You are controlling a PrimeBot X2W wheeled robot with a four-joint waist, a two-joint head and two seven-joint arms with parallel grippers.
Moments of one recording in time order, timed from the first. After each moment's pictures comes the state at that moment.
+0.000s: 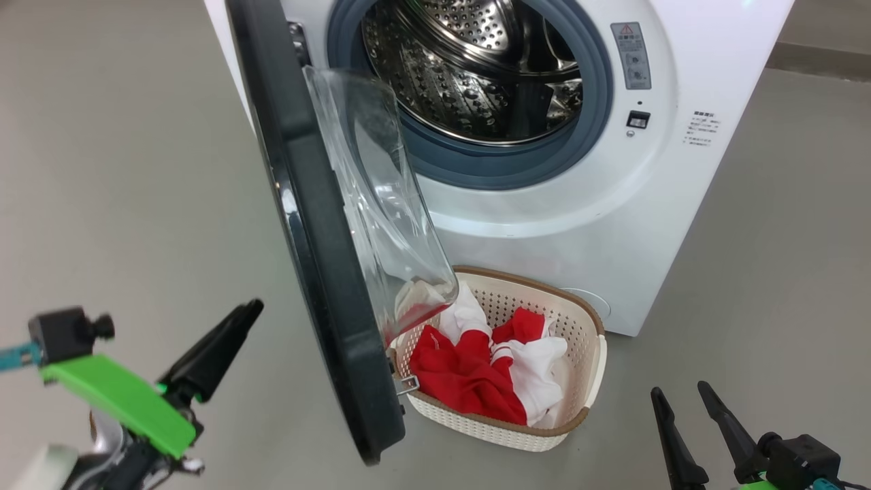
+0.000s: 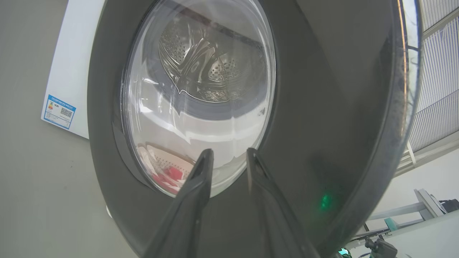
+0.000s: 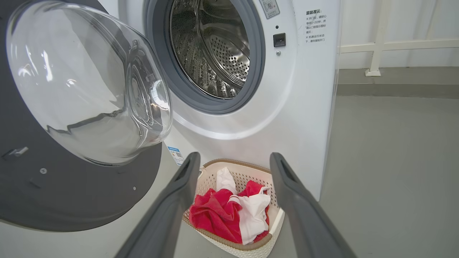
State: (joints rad) left arm -0.33 0.52 -0.34 0.12 -1.42 -0.12 0.18; right arm 0.12 -0.08 0.04 0.20 0.38 0.12 -0.26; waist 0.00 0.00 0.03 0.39
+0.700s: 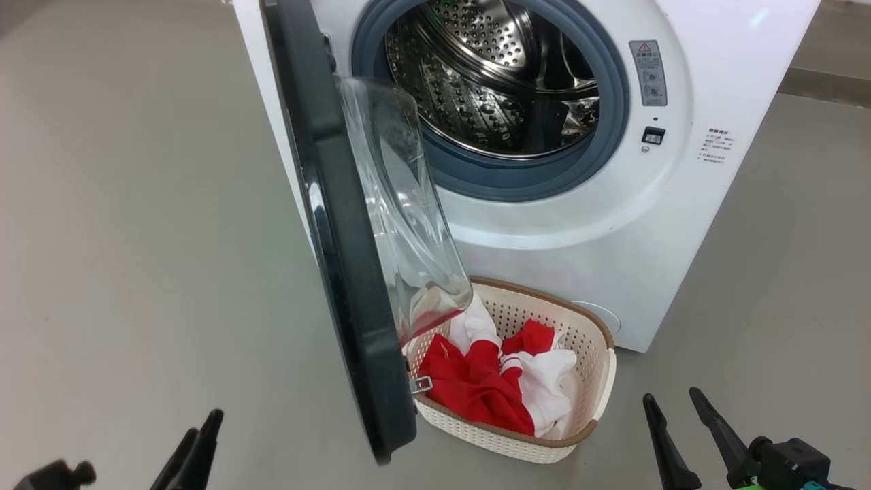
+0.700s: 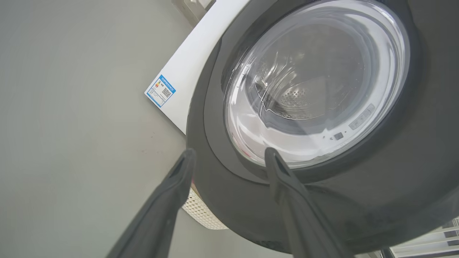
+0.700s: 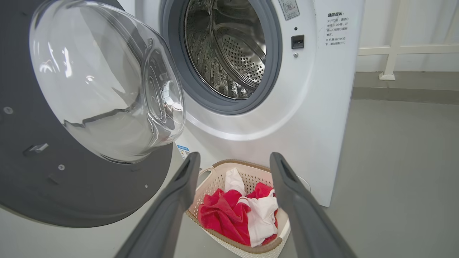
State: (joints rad) left arm -0.11 0.49 -0.41 0.31 -1.43 -0.12 -0.18; right arm 0.12 -0.08 0.06 0.22 0.38 0.12 -0.26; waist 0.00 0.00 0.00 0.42
